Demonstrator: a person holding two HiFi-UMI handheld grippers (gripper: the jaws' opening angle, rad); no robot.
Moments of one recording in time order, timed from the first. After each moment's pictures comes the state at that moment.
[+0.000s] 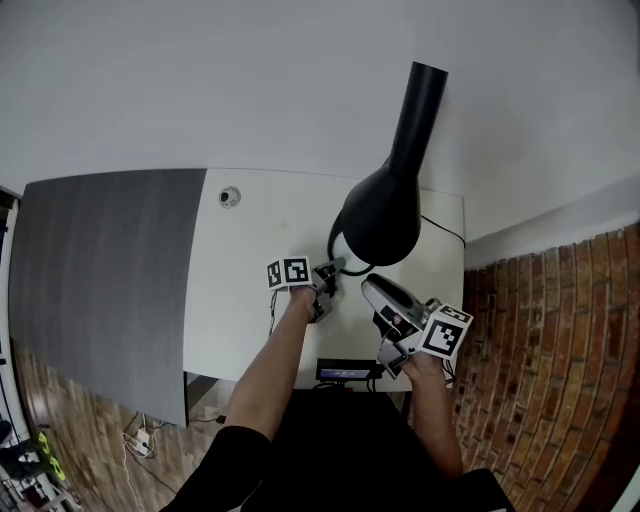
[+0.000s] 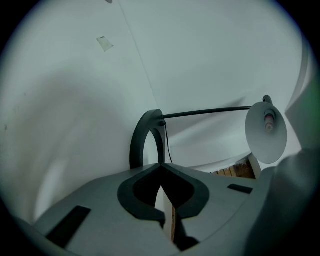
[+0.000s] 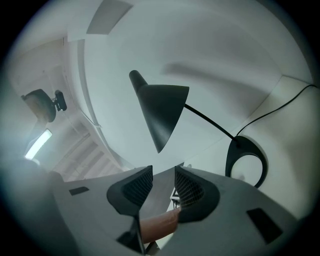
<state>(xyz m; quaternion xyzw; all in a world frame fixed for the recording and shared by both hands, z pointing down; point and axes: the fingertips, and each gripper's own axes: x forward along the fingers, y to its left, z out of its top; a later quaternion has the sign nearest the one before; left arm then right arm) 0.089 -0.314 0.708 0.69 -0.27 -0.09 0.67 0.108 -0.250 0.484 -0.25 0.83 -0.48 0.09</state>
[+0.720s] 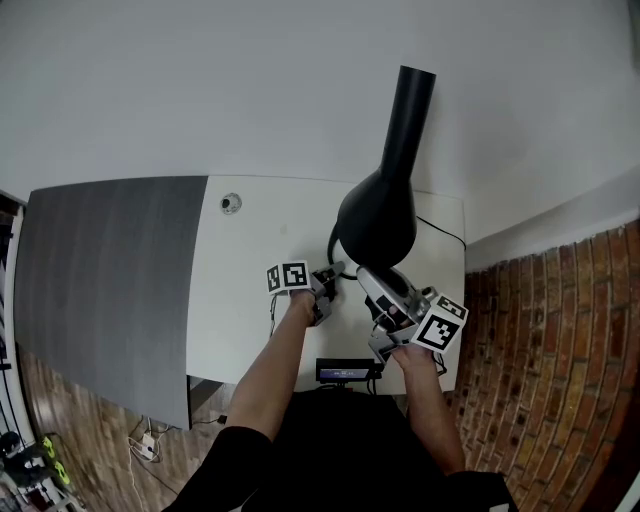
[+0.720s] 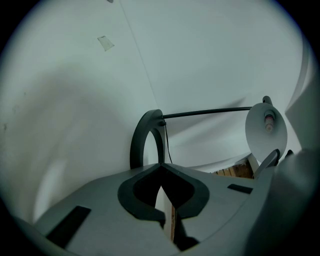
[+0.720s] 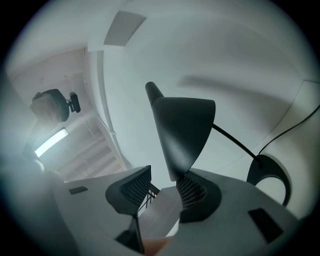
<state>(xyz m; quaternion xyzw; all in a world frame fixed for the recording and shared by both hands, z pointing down) 0.089 -0.314 0.709 0.69 -0.27 -0.09 0.67 0.097 -0.277 0.446 -0.22 0.87 -0.41 0.17</state>
